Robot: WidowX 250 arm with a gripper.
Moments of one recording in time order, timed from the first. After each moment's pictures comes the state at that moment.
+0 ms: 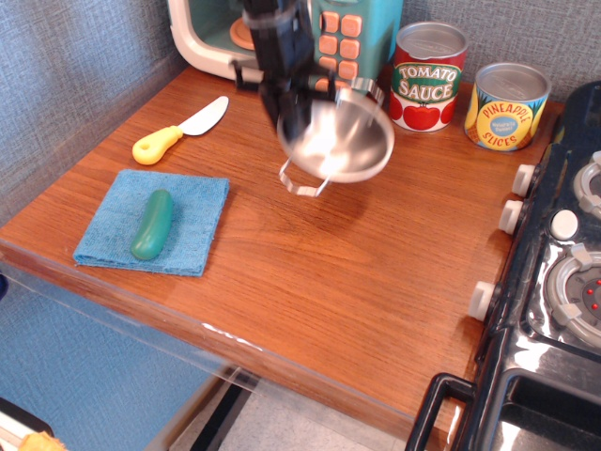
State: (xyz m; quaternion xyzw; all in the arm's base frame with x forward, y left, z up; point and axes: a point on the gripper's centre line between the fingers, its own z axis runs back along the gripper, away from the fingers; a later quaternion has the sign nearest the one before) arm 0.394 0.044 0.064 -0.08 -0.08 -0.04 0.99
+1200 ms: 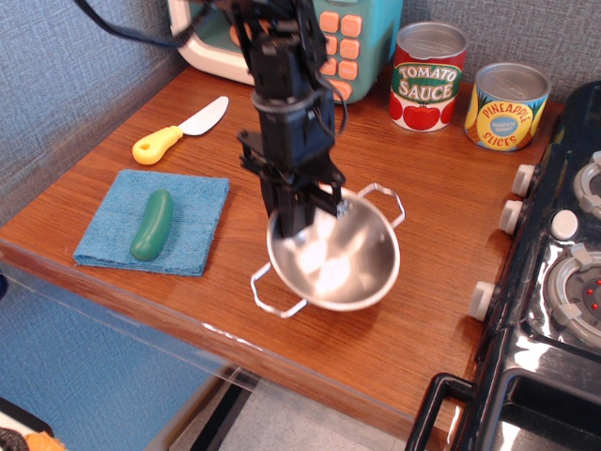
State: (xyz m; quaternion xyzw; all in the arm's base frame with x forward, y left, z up) arm 0.297 -0.006 0.036 -0.05 0.00 -0.16 0.99
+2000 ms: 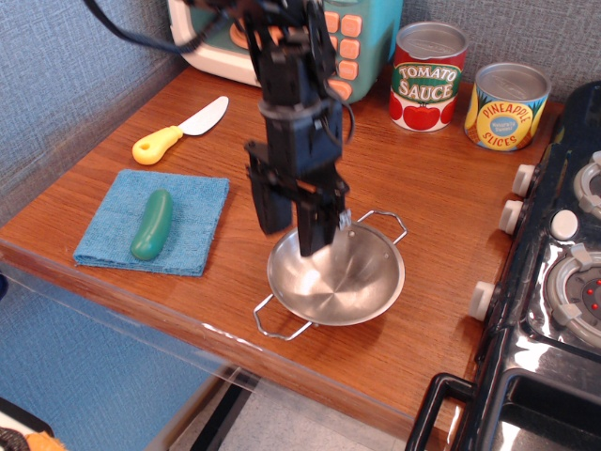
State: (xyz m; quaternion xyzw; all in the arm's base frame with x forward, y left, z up) arm 0.290 -0.006 0.050 -0.06 0.01 -0.18 0.98
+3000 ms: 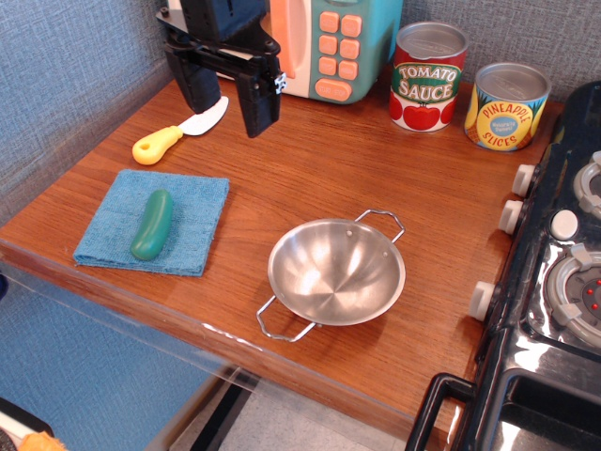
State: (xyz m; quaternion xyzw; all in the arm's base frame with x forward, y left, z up) arm 0.311 0.051 0.118 -0.03 -0.07 -0.10 0.99
